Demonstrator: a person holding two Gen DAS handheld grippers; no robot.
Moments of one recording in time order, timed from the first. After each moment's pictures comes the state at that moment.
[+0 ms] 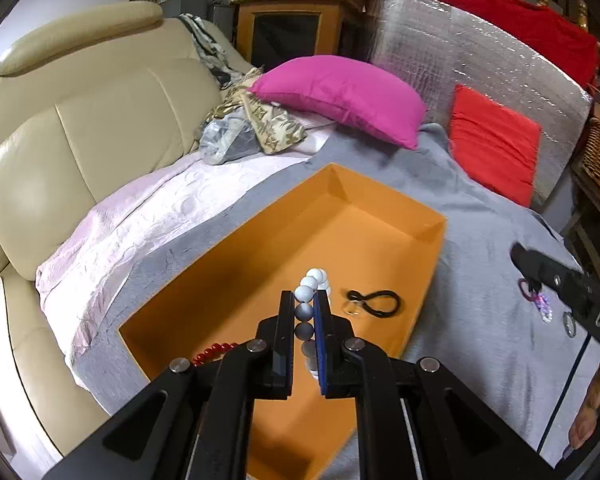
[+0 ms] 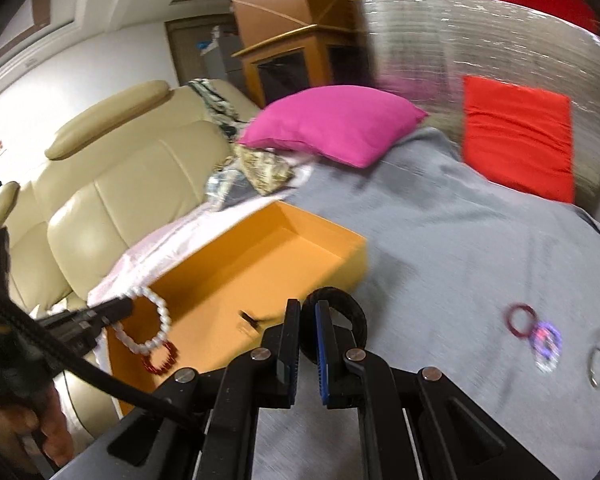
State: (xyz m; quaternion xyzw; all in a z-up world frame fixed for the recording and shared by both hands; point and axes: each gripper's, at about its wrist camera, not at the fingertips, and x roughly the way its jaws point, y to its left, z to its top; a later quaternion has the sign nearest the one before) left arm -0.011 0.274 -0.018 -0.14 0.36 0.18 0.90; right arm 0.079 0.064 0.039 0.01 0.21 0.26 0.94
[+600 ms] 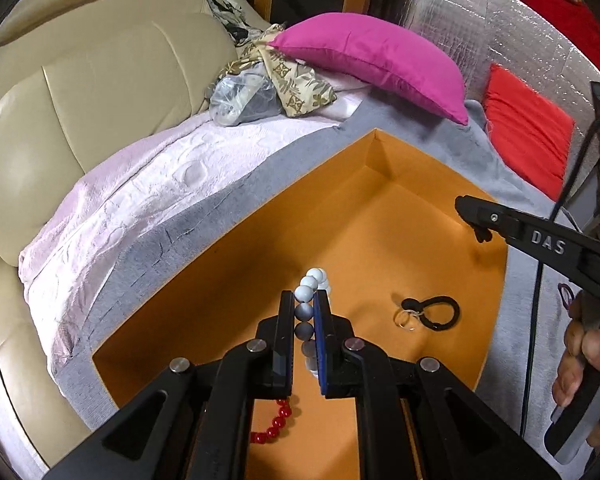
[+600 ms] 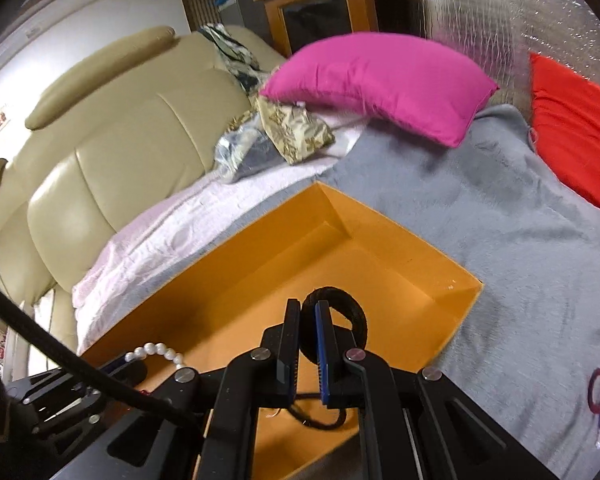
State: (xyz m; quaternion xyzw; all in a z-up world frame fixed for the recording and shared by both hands) left arm 0.032 0.319 -0.068 -0.17 0.41 0.20 0.87; right arm 0.204 0.169 0.026 -0.02 0.29 0.28 0.91
